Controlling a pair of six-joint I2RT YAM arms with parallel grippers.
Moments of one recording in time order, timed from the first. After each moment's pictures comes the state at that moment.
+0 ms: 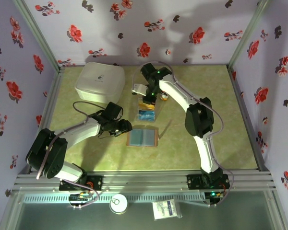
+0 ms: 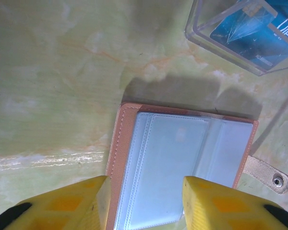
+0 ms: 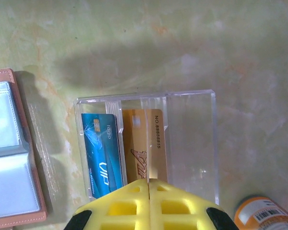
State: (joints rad) left arm -0.61 1.46 0.81 -0.42 0.25 -0.85; right arm 0.60 2.22 2.10 -1.18 -0.22 -0.78
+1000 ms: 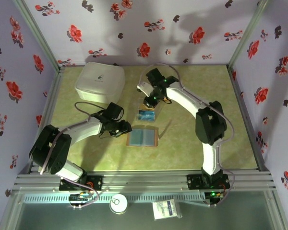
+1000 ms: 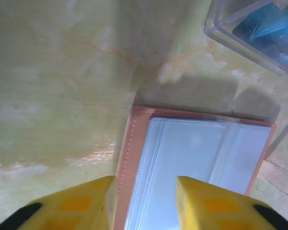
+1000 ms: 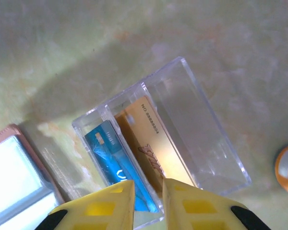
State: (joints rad) left arm -0.60 1.52 0.81 -0.40 0.26 -0.84; right arm 0.60 1.96 1.68 -0.83 -0.20 -0.28
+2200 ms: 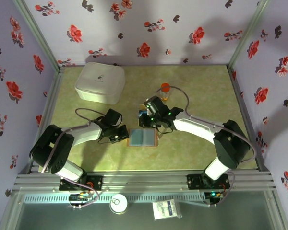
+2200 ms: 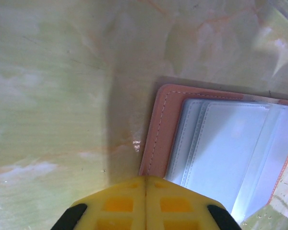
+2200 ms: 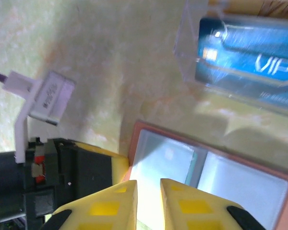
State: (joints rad) left arm -0.60 1.52 0.67 -0.25 0.32 -0.84; right arm 0.82 1.61 1.06 -0.36 -0.21 0.72
